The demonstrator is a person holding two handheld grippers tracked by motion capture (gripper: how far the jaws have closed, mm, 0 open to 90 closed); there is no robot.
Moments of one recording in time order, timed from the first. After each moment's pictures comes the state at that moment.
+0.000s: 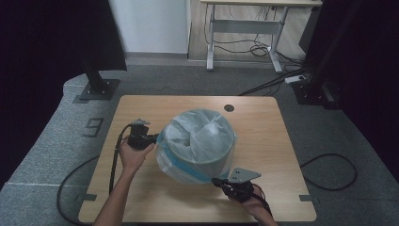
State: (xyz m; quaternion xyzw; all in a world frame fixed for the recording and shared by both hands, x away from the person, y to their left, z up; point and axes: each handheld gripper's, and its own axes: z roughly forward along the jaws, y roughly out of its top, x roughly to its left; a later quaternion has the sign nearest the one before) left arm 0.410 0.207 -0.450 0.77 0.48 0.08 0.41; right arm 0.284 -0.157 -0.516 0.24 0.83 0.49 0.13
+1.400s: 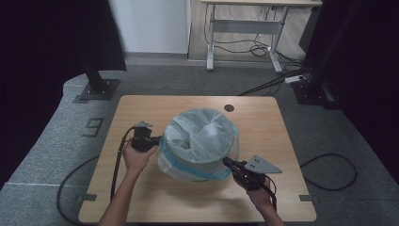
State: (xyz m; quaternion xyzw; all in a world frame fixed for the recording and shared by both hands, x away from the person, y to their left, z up) left arm 0.408 0.200 -0.458 0.77 0.47 0.07 0.42; right arm 0.288 -0.179 -0.464 0.29 0.72 0.58 0.23
